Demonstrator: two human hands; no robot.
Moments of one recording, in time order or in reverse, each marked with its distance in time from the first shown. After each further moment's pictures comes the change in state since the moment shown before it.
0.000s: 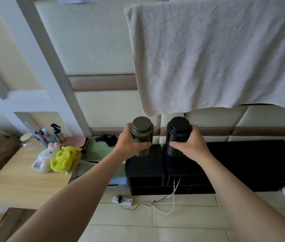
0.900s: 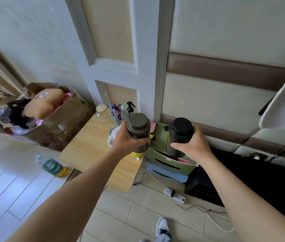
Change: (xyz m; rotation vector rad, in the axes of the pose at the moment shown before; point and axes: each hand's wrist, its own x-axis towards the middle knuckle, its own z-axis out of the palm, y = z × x) left_hand 0.048 -0.294 -0.372 -0.077 0.291 -0.259; right_hand 0.045 -0.198 0.435 -0.058 -0.325 -0.073
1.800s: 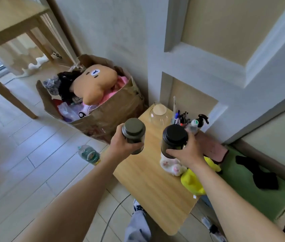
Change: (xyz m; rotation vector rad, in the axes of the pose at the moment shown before) left_hand 0.196 -0.223 -0.237 -0.038 0.240 -0.319; right_hand 0.215 -0.120 0.365 -0.007 -0.377 -0.064
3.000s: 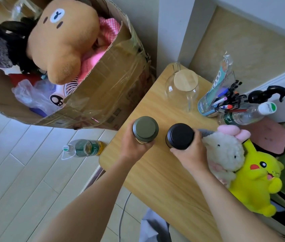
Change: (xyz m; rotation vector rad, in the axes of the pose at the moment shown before) left_hand 0.176 -0.189 0.062 0.063 -0.113 -0.045; right_hand 0.148 0.126 0.195 -0.082 0.113 0.341
